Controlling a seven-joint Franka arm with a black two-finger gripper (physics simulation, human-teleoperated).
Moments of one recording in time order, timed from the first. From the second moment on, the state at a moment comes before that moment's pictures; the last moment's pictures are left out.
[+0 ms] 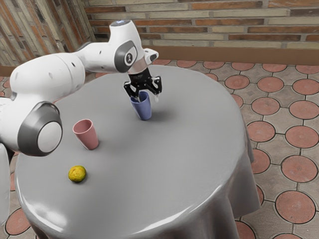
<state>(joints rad) -0.24 0.60 0.17 -1.37 -0.15 1.99 -0.34</state>
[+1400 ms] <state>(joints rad) -0.20 0.20 0.18 -1.66 -0.03 1.85 -0.44</state>
